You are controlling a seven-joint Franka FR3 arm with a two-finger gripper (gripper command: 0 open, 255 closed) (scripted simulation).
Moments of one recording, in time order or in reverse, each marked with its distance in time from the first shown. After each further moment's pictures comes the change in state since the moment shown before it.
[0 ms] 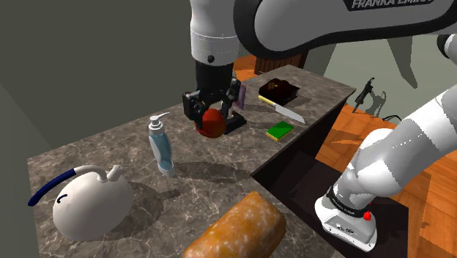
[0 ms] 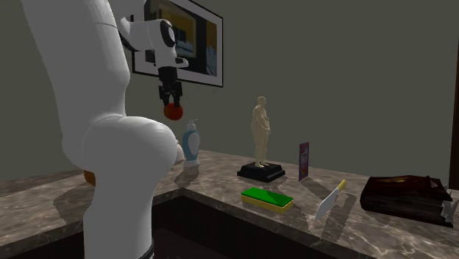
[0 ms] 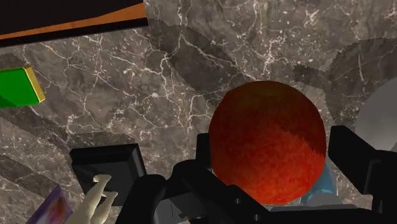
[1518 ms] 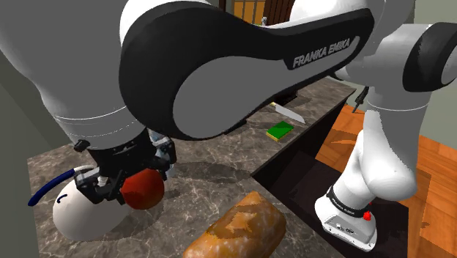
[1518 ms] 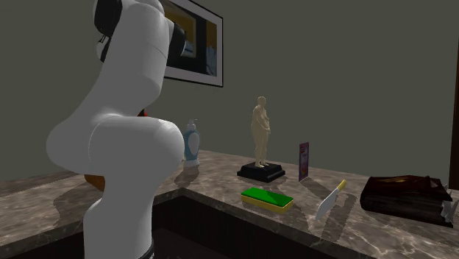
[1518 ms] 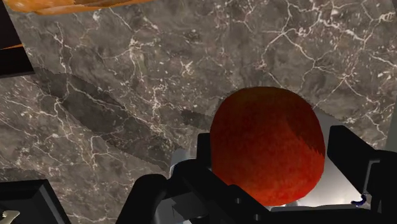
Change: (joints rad) arm 0.291 0.624 0.243 0.499 -0.420 -0.089 0.559
